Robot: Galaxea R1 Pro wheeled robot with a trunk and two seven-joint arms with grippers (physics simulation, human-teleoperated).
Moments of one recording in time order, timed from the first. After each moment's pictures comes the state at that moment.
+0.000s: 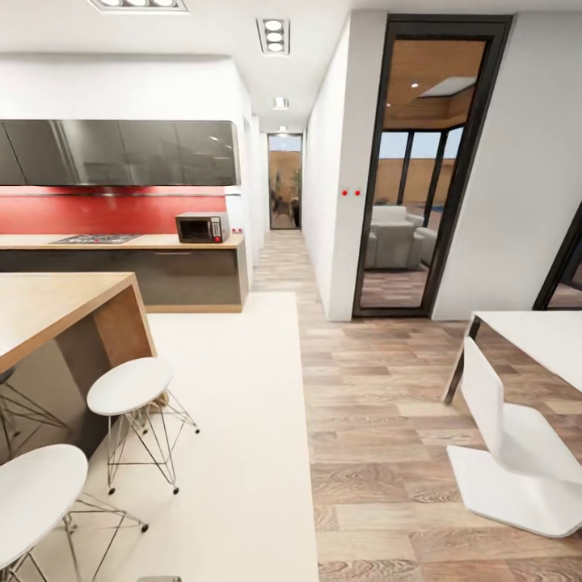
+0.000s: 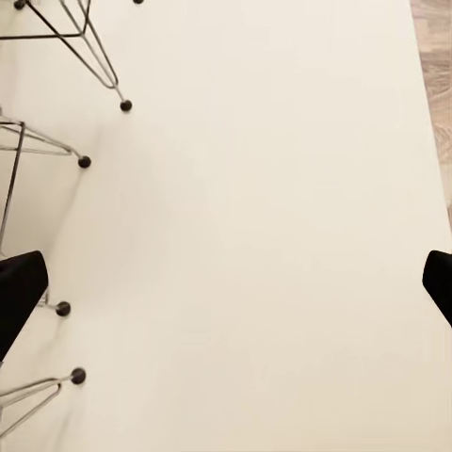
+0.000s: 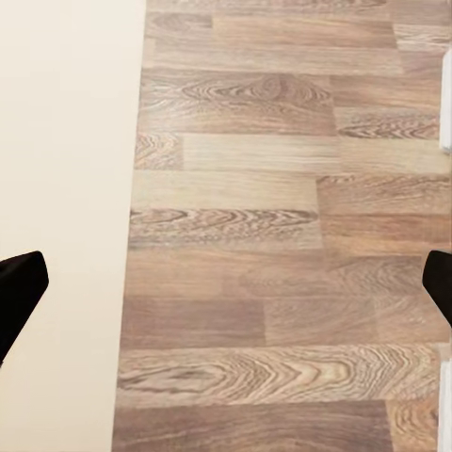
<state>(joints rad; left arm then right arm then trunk) -0.24 0.07 0.01 -0.29 0.01 -0.29 0.00 -0.02 -0.07 -0.01 -0.60 0.00 -0.26 0.00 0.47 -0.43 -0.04</state>
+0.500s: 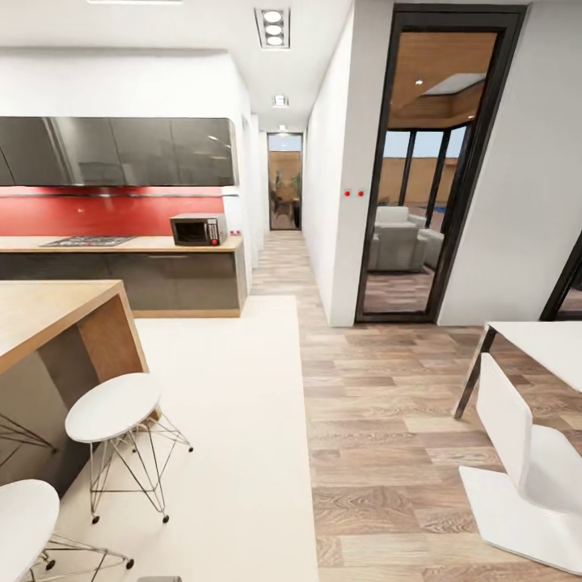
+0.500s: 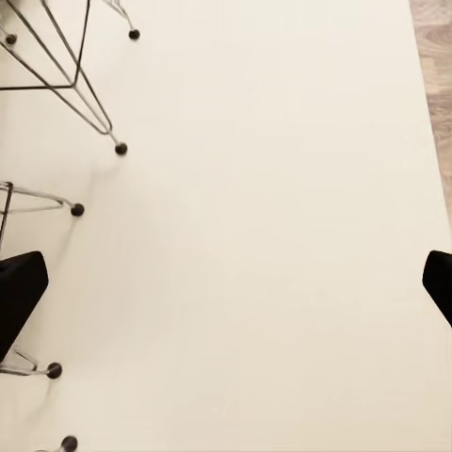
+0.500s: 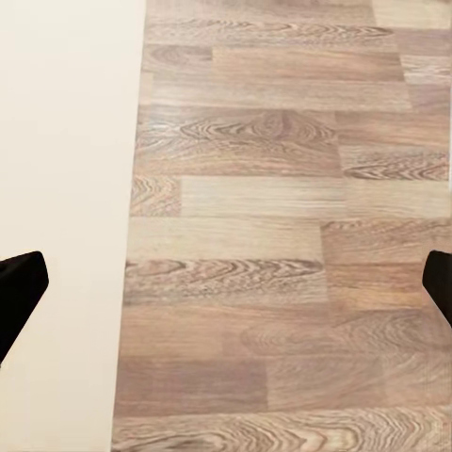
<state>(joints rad) -0.24 0.07 0.01 -0.29 0.01 -0.29 0.00 -0.02 -0.07 -0.01 -0.60 0.00 -0.26 0.00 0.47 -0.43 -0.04</state>
